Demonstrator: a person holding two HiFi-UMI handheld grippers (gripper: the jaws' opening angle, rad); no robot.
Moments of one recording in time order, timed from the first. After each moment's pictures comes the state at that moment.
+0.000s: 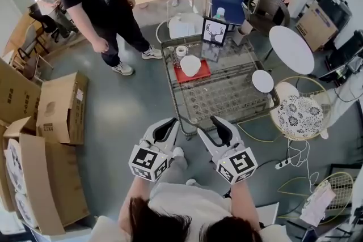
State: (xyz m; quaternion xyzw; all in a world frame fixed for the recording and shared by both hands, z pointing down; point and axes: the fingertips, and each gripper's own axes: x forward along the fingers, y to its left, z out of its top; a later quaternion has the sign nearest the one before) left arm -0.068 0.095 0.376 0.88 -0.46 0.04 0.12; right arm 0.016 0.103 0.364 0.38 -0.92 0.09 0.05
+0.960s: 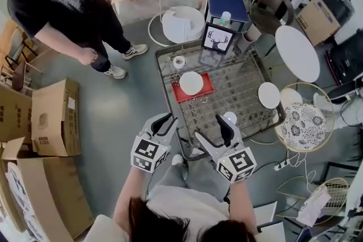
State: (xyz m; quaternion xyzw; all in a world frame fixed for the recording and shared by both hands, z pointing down) left arm -0.099 -0.077 0.444 0.89 -0.41 0.14 0.15; right arm -0.004 -0.053 0.408 0.40 -0.90 0.15 0.09
